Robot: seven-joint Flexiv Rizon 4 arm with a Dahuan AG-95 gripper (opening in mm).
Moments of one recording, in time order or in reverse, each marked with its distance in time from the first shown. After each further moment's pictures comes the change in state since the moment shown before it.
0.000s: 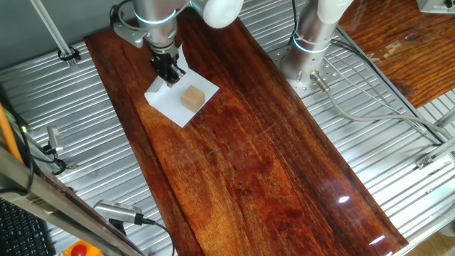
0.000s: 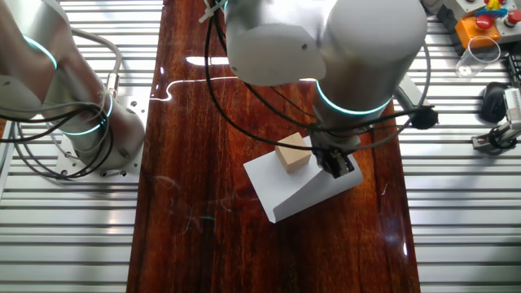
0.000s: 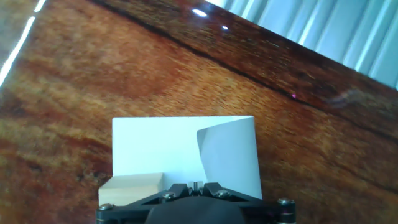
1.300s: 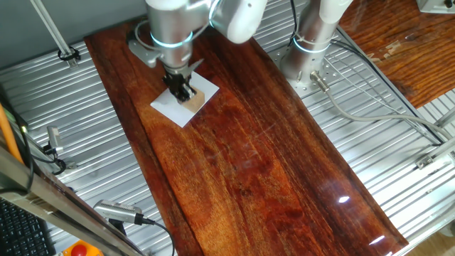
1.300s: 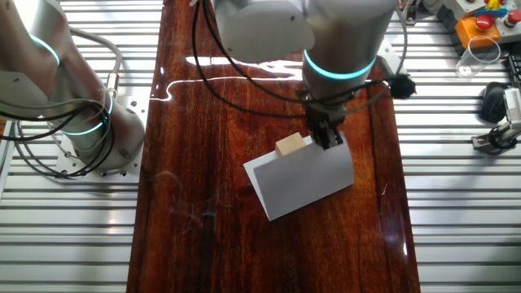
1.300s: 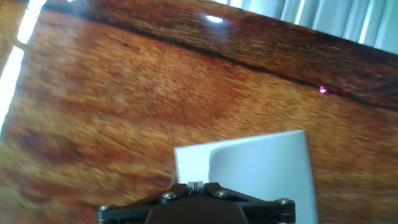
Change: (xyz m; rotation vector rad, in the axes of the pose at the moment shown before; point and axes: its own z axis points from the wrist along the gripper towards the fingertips) arm -0.011 0.050 0.010 -0.007 -0.024 0.013
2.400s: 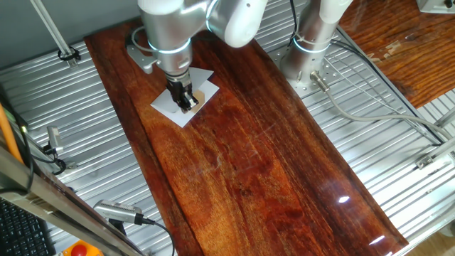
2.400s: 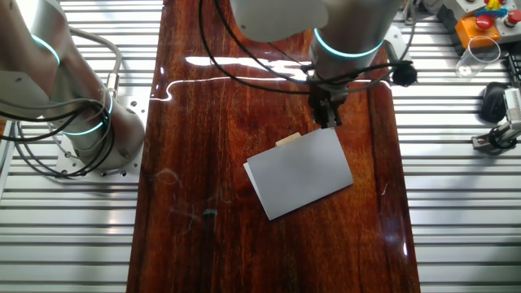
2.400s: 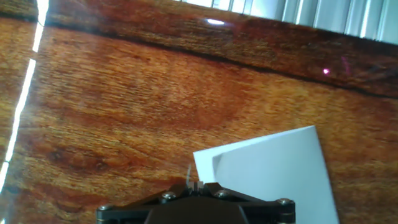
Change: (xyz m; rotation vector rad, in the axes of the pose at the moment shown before) arm -0.021 0.053 0.002 -0.059 0.017 0.152
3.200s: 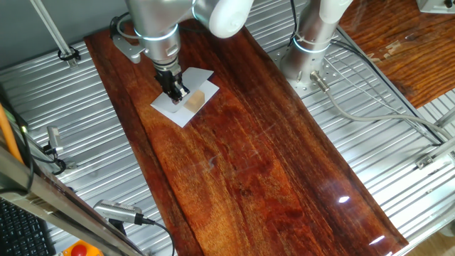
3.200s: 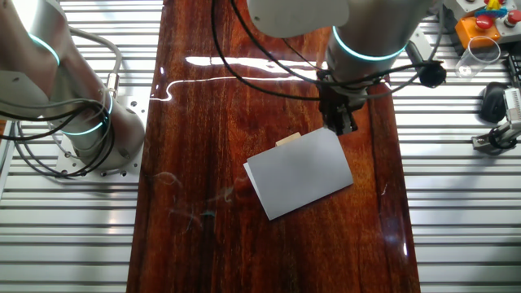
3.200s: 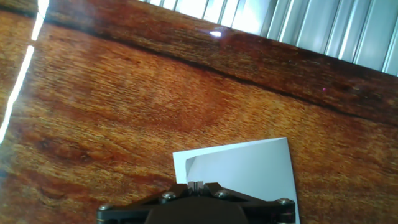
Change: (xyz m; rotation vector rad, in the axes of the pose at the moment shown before) arm -0.013 -0.026 -0.030 -0.002 0.009 -0.054
